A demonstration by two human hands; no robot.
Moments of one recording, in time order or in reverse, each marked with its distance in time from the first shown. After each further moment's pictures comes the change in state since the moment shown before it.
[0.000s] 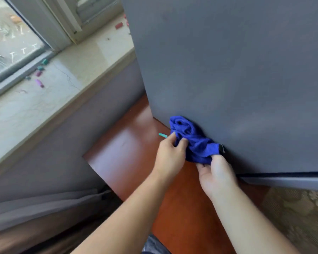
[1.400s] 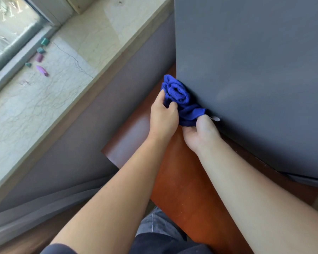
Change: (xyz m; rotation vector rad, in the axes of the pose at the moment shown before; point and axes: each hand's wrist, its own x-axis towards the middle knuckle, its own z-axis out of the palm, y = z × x) left_hand 0.106 0.003 -0.088 -0.007 0.155 0.068; right_hand 0.041 0.065 0.142 0.063 -0.103 0.141
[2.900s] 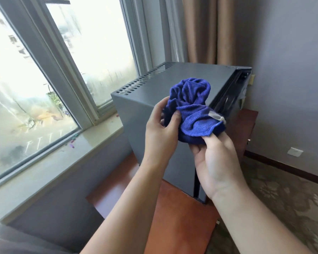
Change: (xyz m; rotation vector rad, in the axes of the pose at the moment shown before) left_hand -0.335 0.271 0.102 -0.257 -0.096 0.625; right_hand -0.385 -0.198 -0.139 -0.006 -0.635 -0.742
